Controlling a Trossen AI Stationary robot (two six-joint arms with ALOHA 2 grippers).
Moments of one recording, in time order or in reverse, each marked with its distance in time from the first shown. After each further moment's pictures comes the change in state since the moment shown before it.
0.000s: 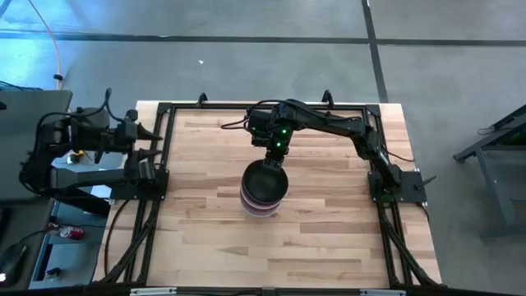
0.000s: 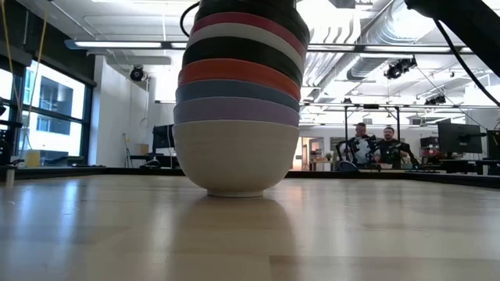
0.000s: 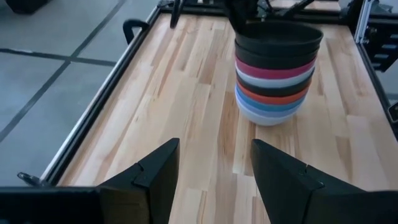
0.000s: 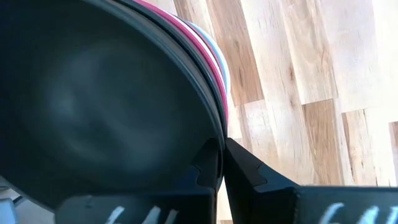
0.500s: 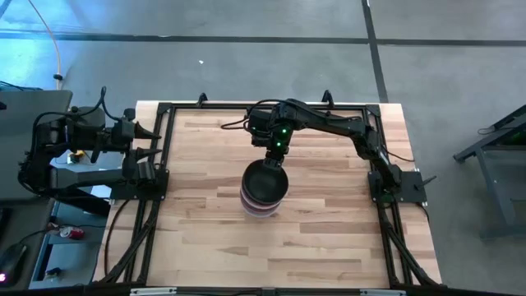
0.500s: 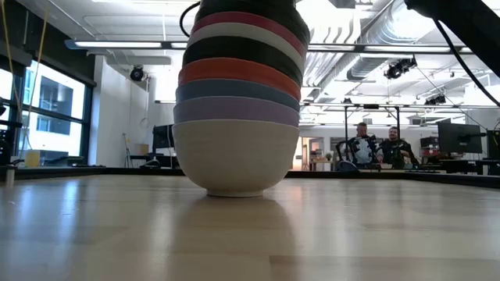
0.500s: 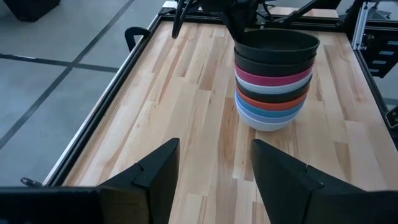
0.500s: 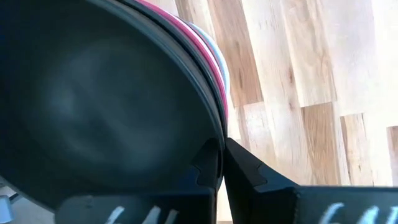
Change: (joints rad) left arm 0.000 0.000 0.020 0.003 0.000 0.000; right arm -0.001 0.000 0.000 0.002 -0.002 -0.024
